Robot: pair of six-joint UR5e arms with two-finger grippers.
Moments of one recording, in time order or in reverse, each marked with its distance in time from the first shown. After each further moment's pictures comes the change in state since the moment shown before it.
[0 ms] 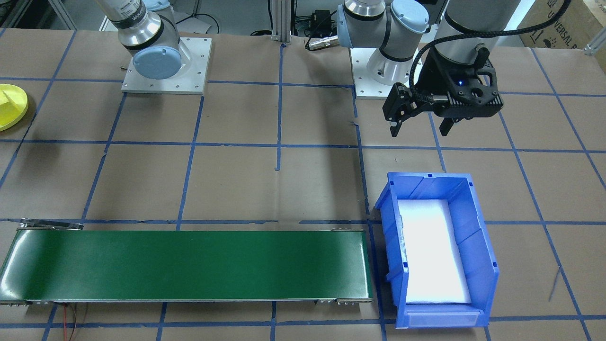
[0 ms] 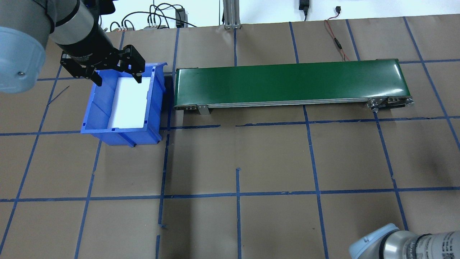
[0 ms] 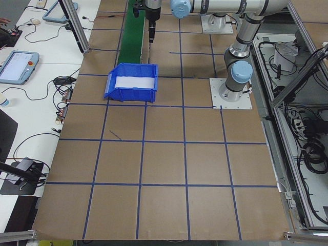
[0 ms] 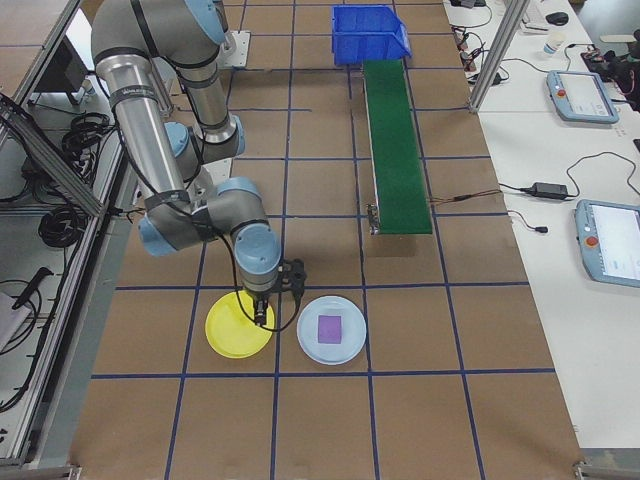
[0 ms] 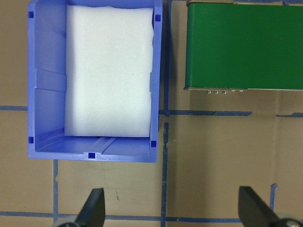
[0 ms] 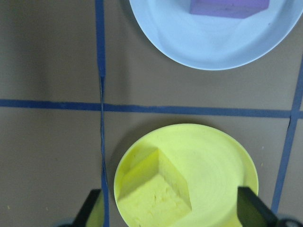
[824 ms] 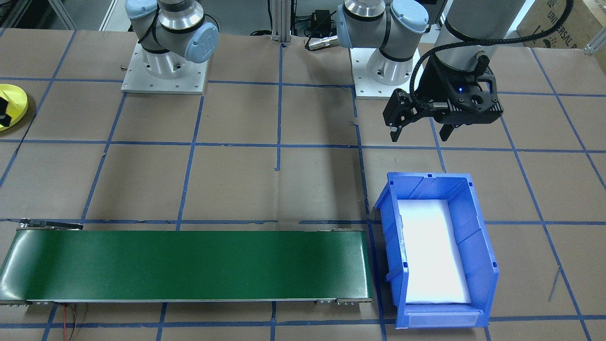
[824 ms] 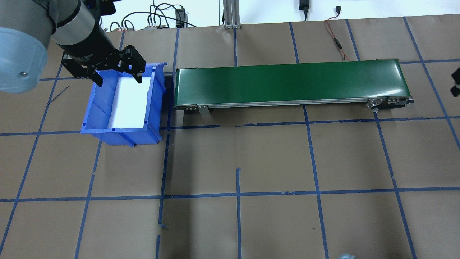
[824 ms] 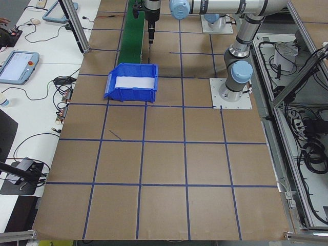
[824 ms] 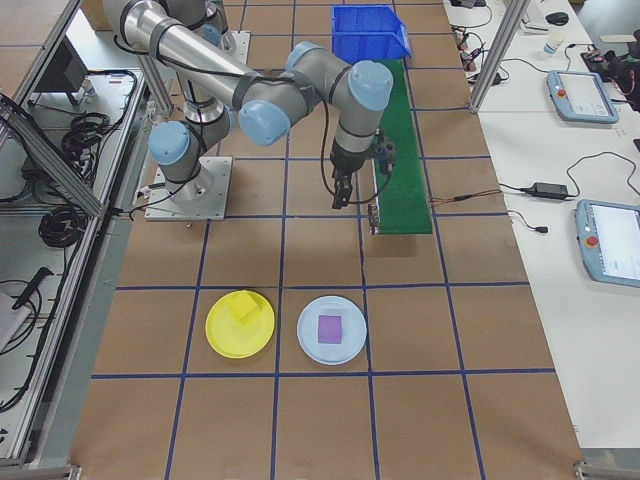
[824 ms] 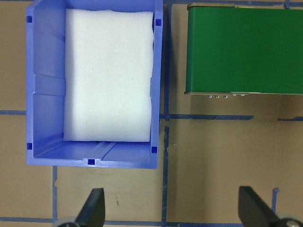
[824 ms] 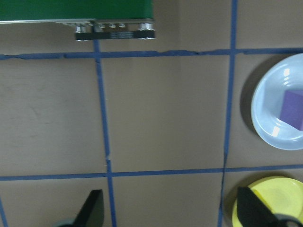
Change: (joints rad) left arm 0.002 -0.002 -0.004 0.005 -0.001 0.002; right arm 0.660 -0.153 -0.174 0.324 0.023 0.686
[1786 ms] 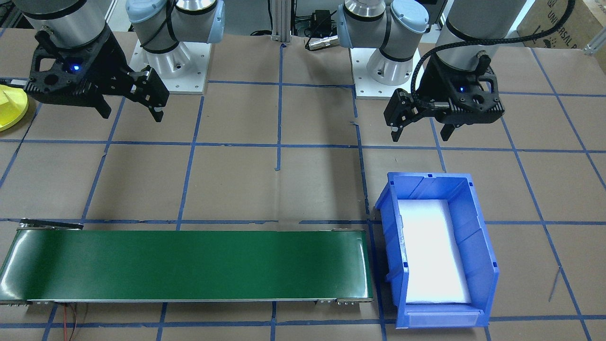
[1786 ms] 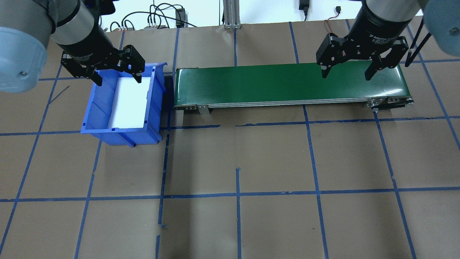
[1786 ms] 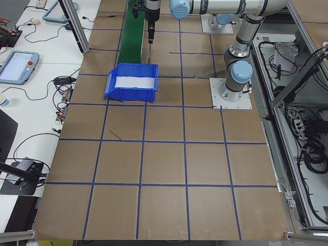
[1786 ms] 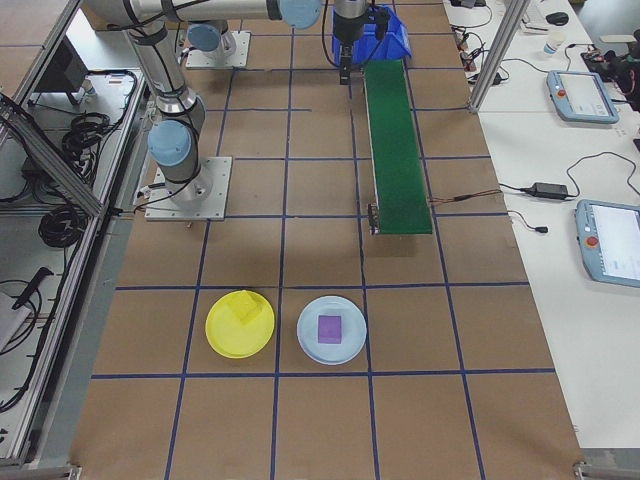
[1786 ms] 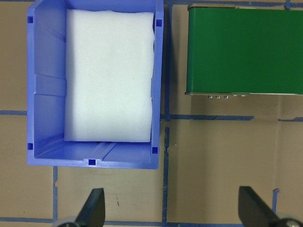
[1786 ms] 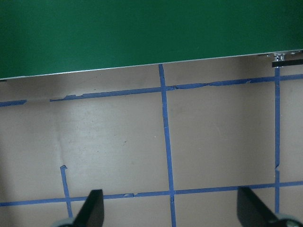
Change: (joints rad) left arm 0.001 0.000 0.001 0.000 0.001 0.000; right arm 0.449 -0.026 -0.077 0.039 0.117 0.562
